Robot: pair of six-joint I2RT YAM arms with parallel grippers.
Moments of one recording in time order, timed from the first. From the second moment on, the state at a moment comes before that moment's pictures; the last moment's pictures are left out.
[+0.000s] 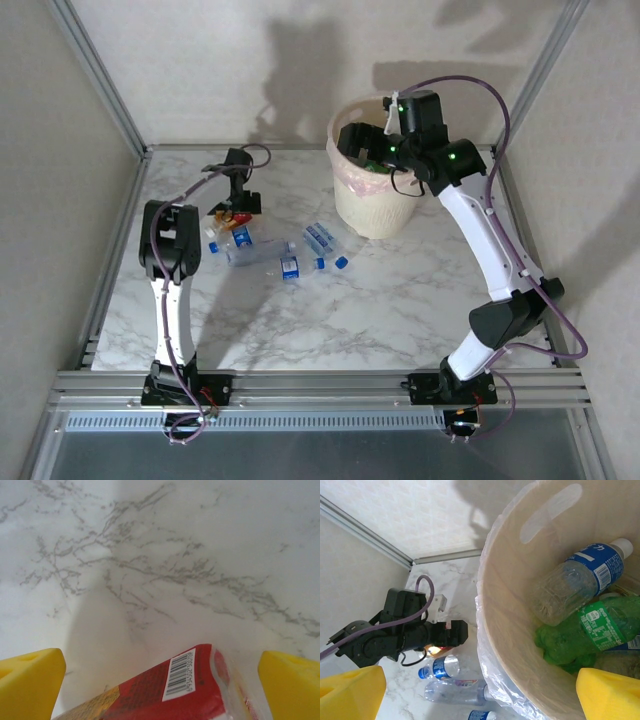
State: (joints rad) left arm -0.15 2.21 1.71 -0.74 -0.21 -0.27; right arm 0.48 1.64 1.95 -0.87 -0.16 0.51
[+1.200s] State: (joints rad) left arm -0.05 1.80 1.23 -0.71 -0.24 -0.47; right arm 0.50 1.49 1.75 -0.76 -0.16 0.51
